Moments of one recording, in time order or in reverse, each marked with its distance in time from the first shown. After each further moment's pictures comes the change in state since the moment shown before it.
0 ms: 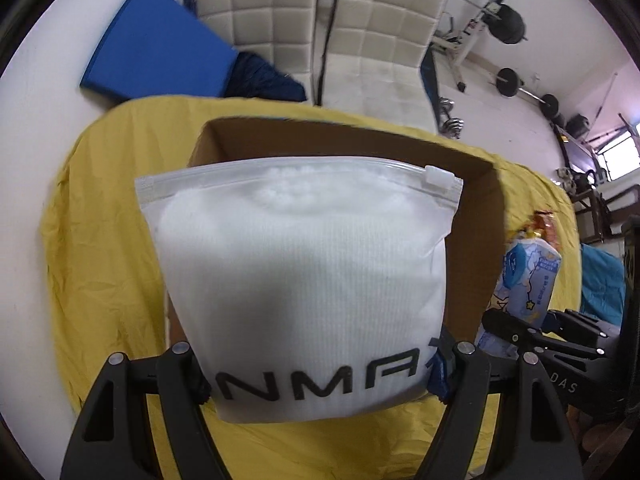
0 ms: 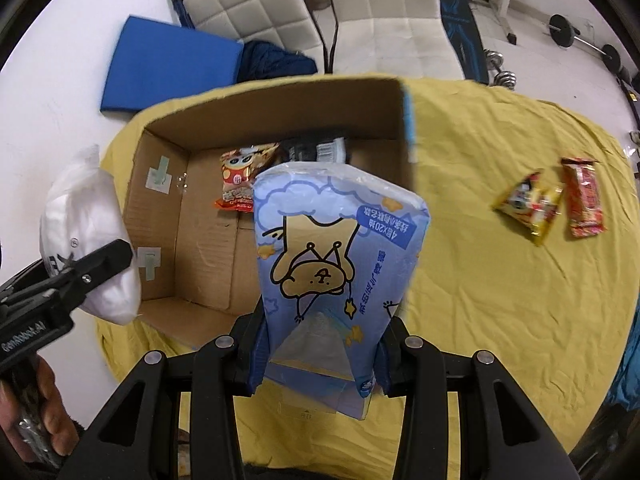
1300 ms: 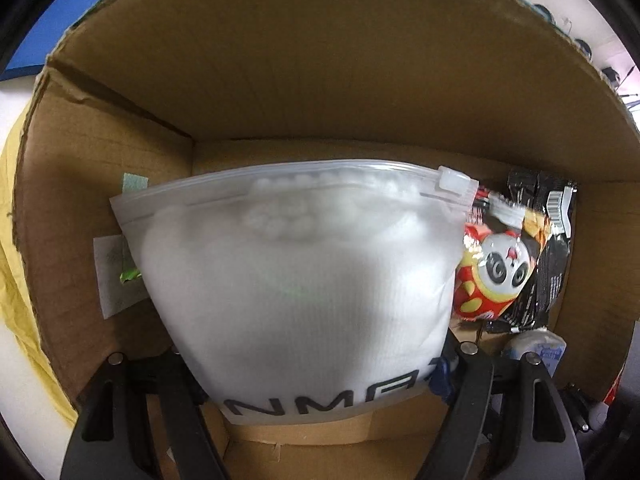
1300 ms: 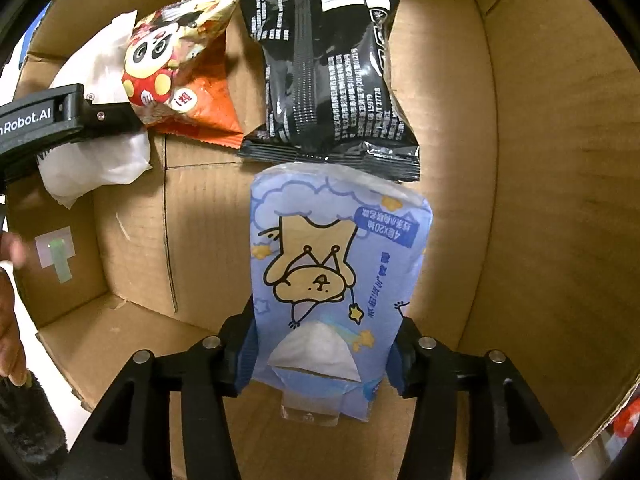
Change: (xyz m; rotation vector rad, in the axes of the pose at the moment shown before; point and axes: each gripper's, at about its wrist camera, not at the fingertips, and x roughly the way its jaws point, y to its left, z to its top) left arm 0.148 0.015 0.071 0.071 0.297 0.056; right arm 0.187 0.039 0.005 0.069 0.299 -0.086
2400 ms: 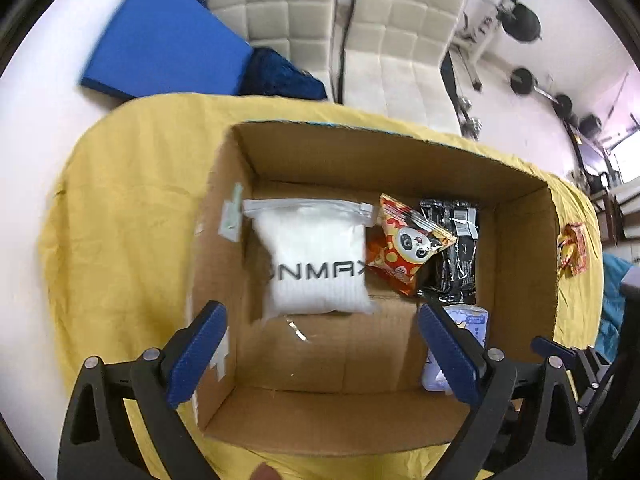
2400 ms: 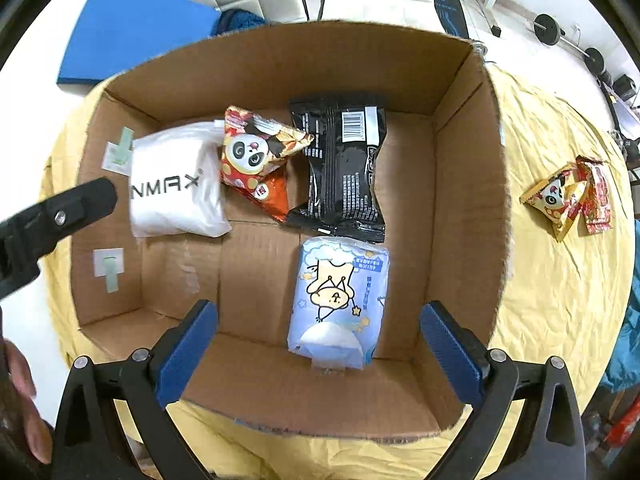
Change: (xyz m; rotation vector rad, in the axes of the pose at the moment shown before) left arm -0.117 0.017 -0.094 -0.068 -0.317 -0.016; right arm -0.101 0.012 -0.026 -0.047 -0.220 -0.092
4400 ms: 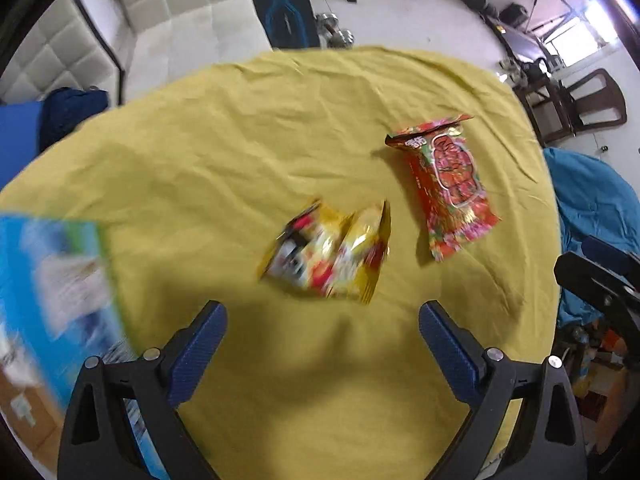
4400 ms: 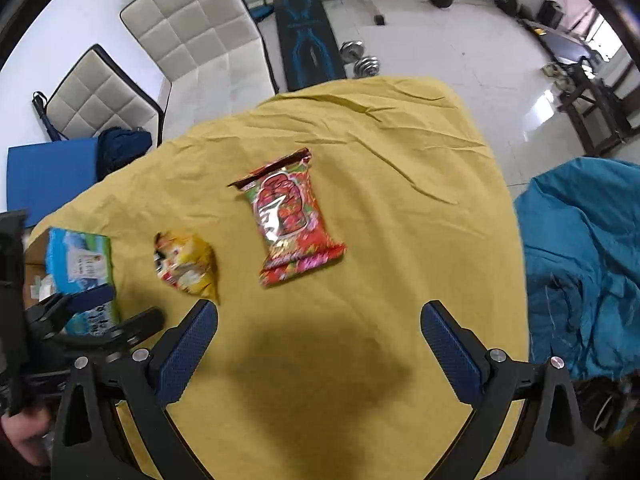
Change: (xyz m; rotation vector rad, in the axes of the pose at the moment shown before) left arm 0.157 -0.408 0.017 0.334 0.242 -0.158; right arm -0.073 -0.435 -0.001 0.296 -0.151 0.007
